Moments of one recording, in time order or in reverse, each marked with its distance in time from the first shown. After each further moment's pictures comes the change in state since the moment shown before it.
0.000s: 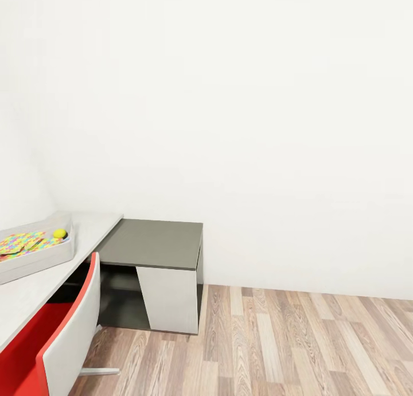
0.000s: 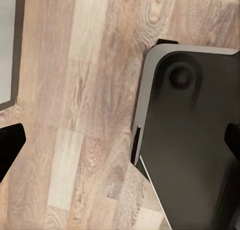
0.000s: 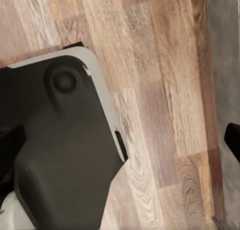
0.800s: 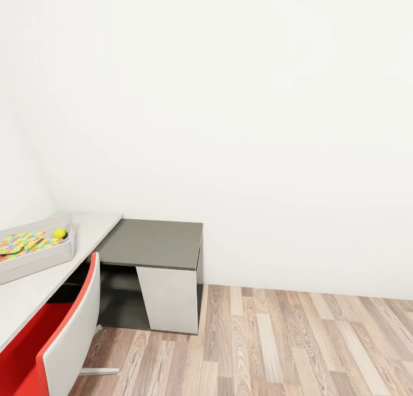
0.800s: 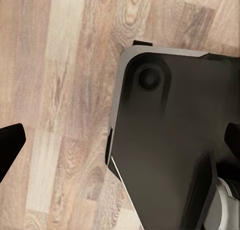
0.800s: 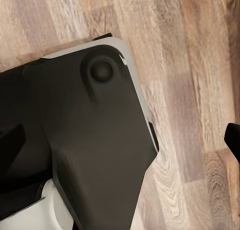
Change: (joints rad) left arm 0.000 -0.052 0.009 -0.017 0.002 0.000 0.007; right arm 0.000 0.071 -0.006 -0.004 -0.008 -0.001 0.002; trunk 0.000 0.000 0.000
